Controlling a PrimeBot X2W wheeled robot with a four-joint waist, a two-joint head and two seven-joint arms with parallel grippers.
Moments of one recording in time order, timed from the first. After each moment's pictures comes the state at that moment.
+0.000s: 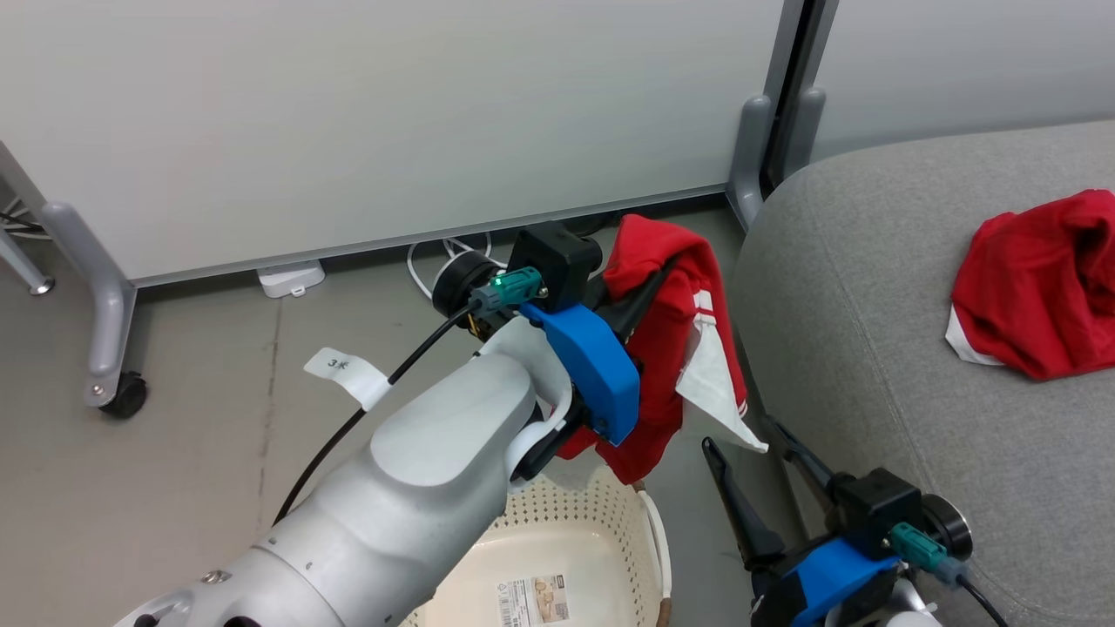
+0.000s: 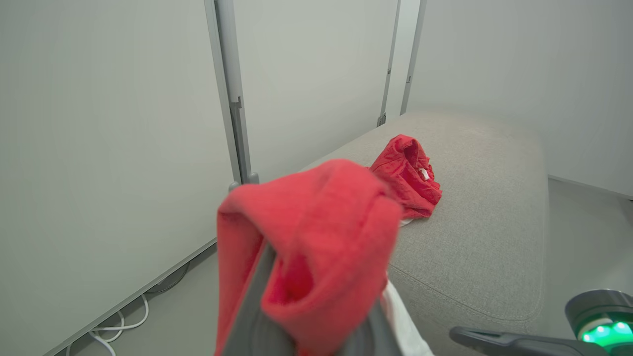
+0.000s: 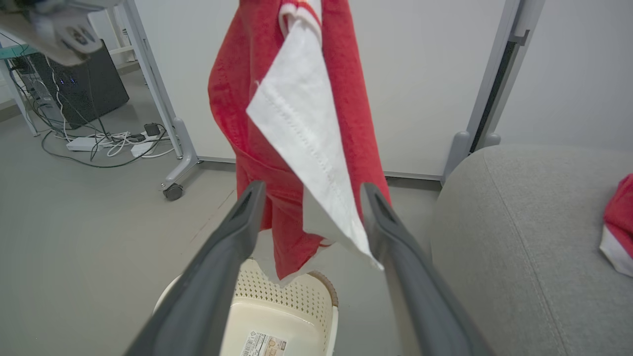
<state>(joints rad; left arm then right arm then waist) -0.91 0.05 -1.10 0.75 -0.89 -0.13 -0.22 -0.07 -0.05 0.21 0.16 0.09 0.13 -0.08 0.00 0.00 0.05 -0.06</state>
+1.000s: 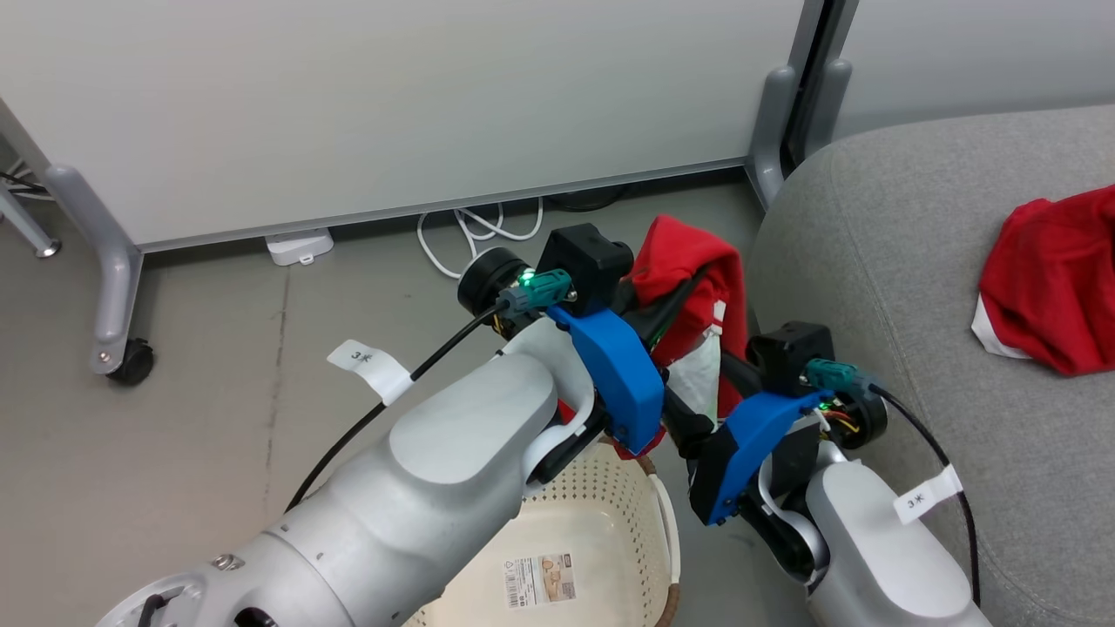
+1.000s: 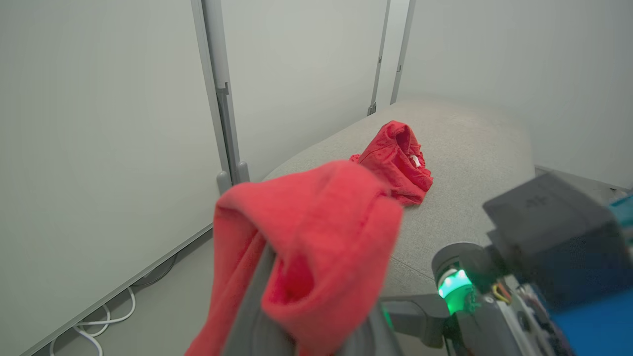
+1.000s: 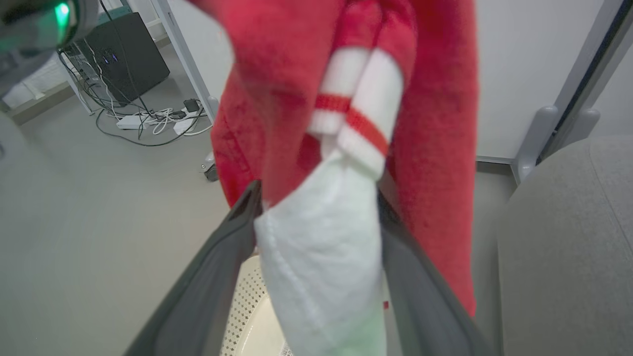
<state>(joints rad) -0.95 0.05 -1.21 0.72 -0.95 -0.12 -0.24 -0.46 -0.05 0.35 0.48 0.32 0.13 0.06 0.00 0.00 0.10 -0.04</state>
